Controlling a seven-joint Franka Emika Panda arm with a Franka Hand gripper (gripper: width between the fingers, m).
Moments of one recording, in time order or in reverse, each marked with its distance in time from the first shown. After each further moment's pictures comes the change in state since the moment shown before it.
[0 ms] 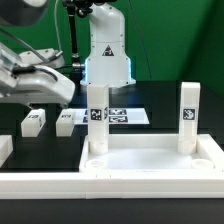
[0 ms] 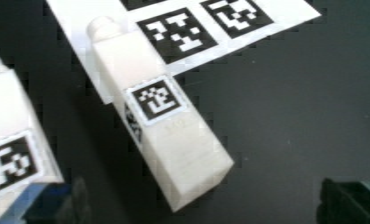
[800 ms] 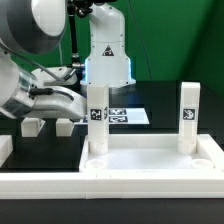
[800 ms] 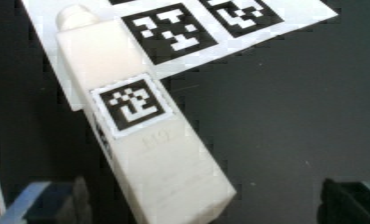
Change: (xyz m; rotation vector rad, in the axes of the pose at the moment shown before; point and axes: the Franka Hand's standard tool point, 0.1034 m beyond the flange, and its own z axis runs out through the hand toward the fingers) arm 0.012 -0.003 0.037 -0.017 -0.056 -0.002
